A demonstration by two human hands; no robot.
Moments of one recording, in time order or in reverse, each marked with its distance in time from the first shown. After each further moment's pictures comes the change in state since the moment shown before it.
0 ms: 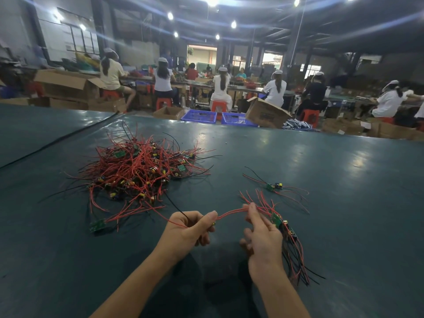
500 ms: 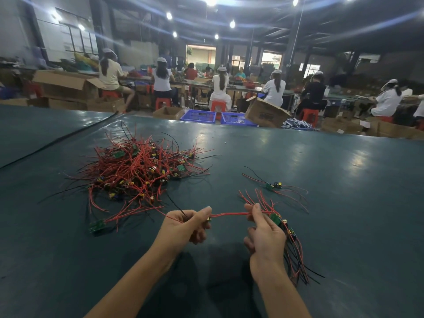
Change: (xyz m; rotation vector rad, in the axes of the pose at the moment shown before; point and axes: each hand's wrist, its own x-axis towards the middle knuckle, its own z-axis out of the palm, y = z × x) left_hand 0.000 0.006 -0.004 -0.111 0.030 -0.112; right_hand 0.003 -0.002 -0.004 0.039 0.033 -0.063
